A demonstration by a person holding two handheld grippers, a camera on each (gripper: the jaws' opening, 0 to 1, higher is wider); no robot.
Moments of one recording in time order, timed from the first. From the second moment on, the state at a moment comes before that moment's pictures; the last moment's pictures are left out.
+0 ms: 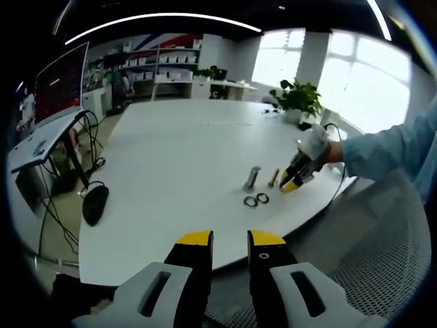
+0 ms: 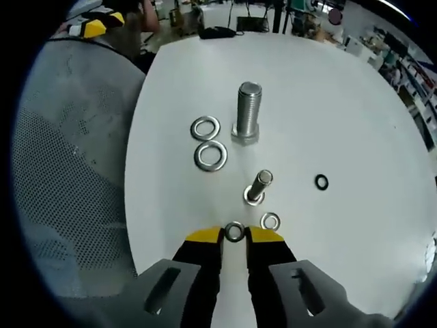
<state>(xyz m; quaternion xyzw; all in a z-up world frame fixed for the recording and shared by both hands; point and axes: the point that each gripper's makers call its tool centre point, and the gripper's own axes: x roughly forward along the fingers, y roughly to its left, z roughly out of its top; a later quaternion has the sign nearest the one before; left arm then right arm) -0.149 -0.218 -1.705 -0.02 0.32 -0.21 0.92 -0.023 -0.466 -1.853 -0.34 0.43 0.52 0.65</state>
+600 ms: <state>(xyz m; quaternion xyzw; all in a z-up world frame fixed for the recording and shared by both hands) -0.149 -0.218 -1.705 -0.02 0.33 -0.21 0.92 -0.020 -0.462 -1.853 -0.31 0.44 0.51 0.67</state>
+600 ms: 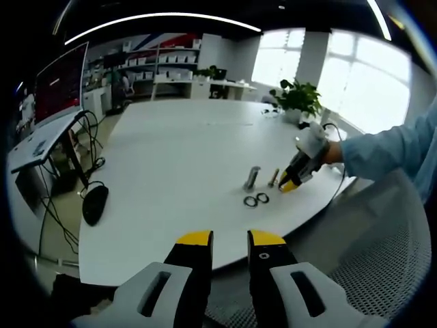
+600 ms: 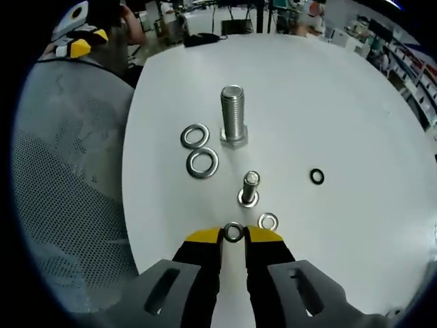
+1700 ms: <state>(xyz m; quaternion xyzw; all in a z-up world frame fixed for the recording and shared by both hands) -0.149 -0.218 -1.704 -0.02 0.32 -0.21 0.92 -0.021 -0.460 -1.852 -0.29 0.41 0.50 0.70</state>
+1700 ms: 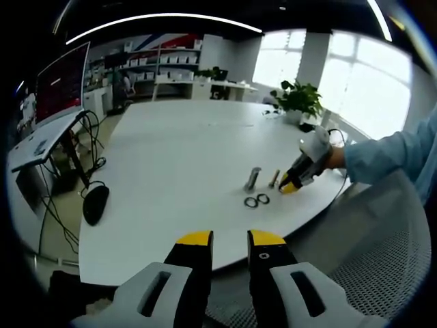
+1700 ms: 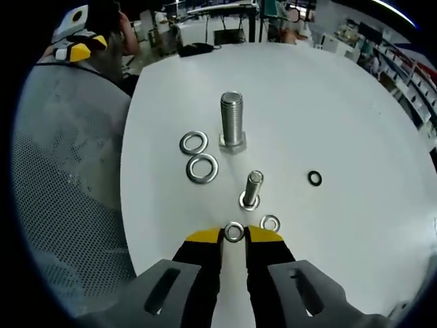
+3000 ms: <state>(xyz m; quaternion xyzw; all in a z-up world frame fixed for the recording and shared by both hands) -0.146 -0.218 -1.699 -0.04 0.31 -0.21 0.93 -0.029 -0.465 -1.851 -0.31 0.39 0.55 0.67</state>
